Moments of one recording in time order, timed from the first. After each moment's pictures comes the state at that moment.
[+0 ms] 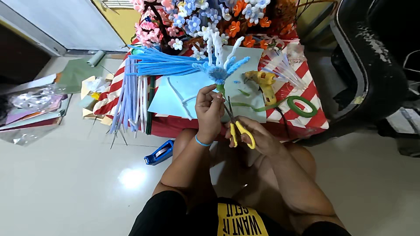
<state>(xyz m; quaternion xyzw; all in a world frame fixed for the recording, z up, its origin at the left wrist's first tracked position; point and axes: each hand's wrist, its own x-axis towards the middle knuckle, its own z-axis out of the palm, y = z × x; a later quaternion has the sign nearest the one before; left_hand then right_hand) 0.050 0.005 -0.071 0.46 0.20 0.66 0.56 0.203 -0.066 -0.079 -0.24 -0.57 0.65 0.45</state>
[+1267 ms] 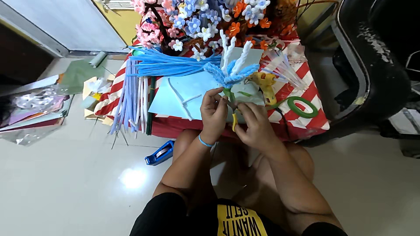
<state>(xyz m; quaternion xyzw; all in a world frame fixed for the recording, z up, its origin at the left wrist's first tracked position) 0.059 0.008 -0.082 0.53 0.20 0.67 0.49 0.196 -0.053 -0.082 -0.51 -0.76 -0.03 0.40</state>
